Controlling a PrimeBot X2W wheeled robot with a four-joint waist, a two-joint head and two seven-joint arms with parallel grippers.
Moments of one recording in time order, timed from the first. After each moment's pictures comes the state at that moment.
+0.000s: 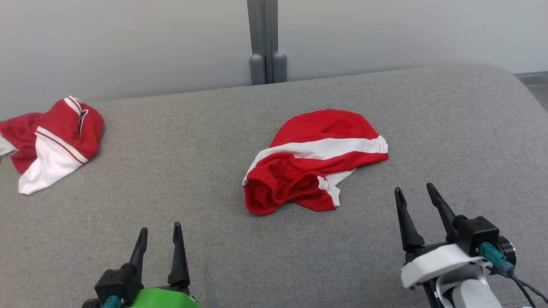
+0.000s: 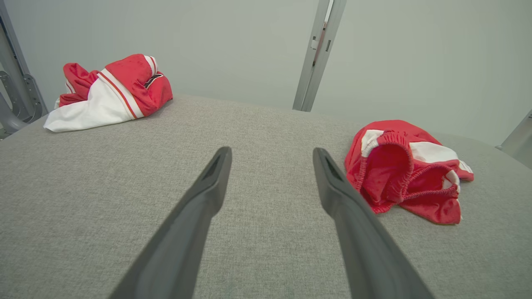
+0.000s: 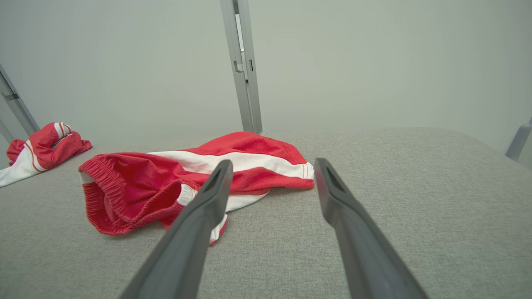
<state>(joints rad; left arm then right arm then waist) 0.05 0.05 -0.16 0.19 -0.32 0.04 -0.26 -0.06 -0.05 0.04 0.23 0.12 0.13 -0.26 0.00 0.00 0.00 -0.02</state>
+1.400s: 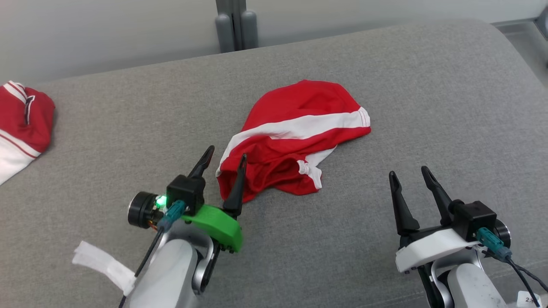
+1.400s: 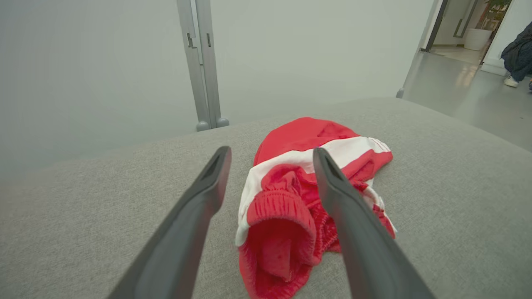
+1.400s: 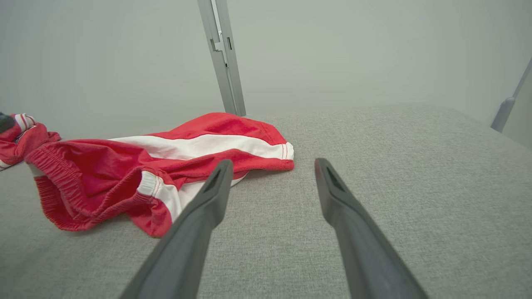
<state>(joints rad) -0.35 0.05 -0.39 0.40 -0.23 -0.04 -0.21 -0.12 -0.05 0.06 0.24 0.14 0.13 -0.26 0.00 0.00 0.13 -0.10</state>
